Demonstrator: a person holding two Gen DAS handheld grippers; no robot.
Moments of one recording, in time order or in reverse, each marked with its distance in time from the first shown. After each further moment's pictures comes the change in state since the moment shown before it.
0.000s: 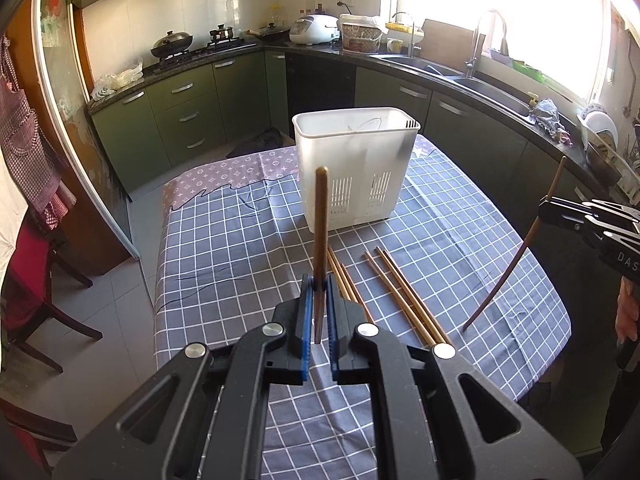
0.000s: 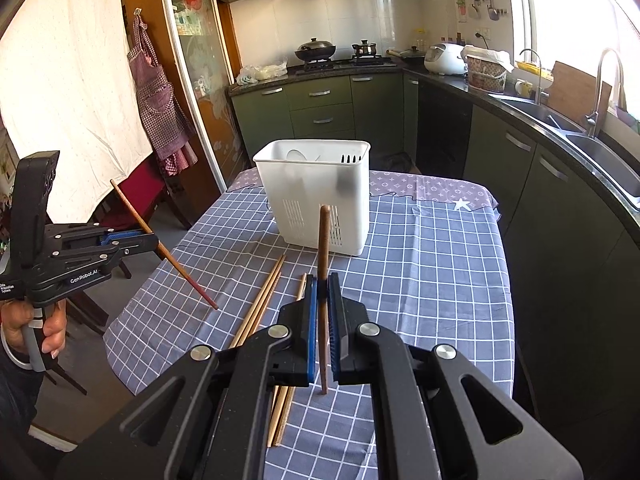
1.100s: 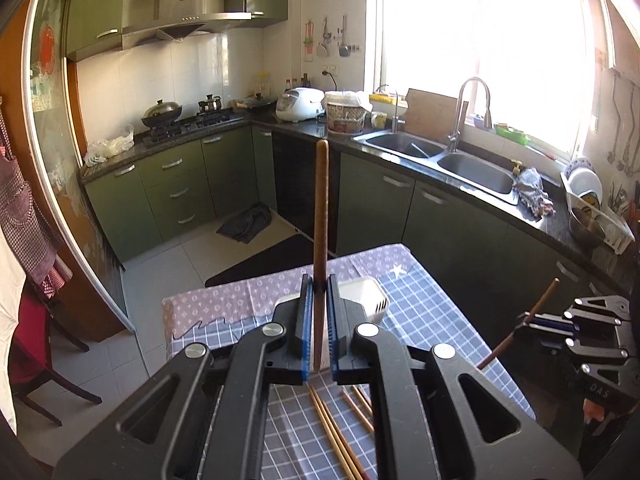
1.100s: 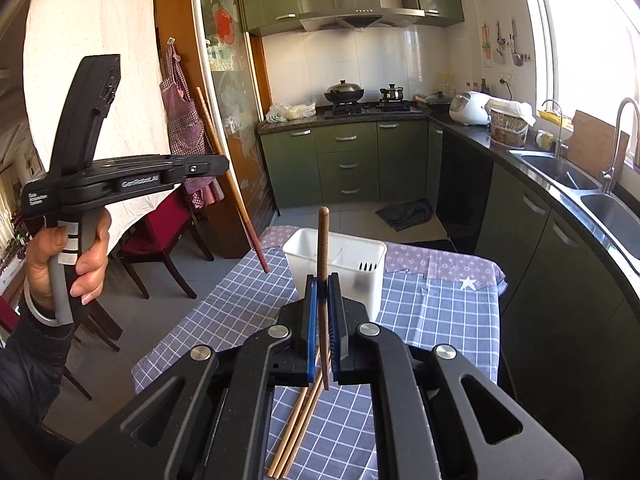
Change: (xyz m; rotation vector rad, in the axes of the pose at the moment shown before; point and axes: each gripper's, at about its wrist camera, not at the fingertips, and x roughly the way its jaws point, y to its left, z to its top) left arm -0.053 -0.014 0.164 0.020 -0.237 -0.034; right arm -0.054 0.007 0.087 -0.076 -0.138 0.080
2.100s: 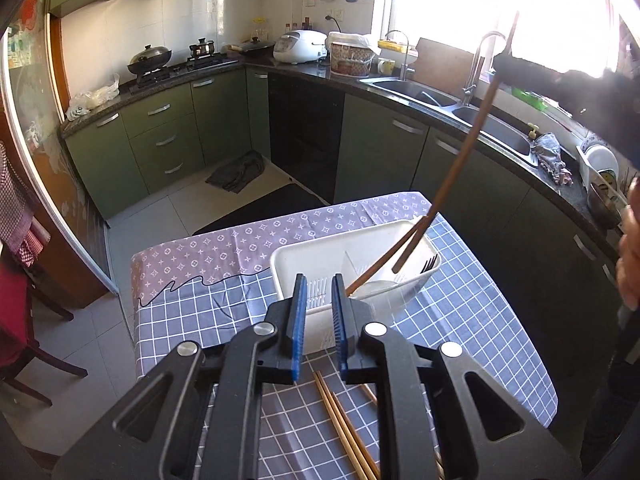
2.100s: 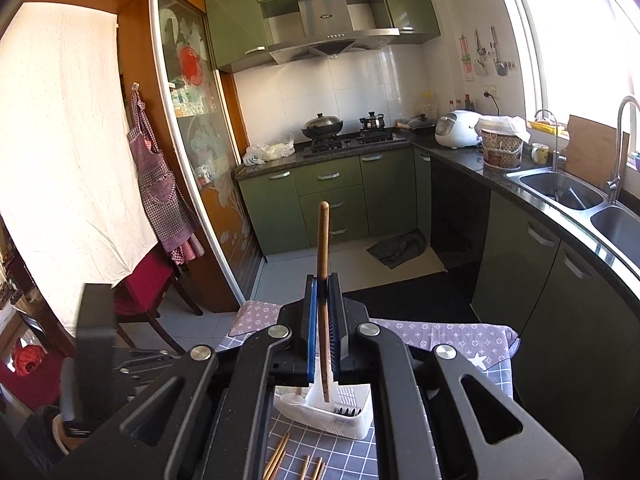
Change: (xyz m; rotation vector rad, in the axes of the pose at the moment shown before) left arm 0.105 0.026 -0.054 -0.021 0.187 -0.037; right arm 0.109 -0.038 0.123 0.106 -0.089 -0.036
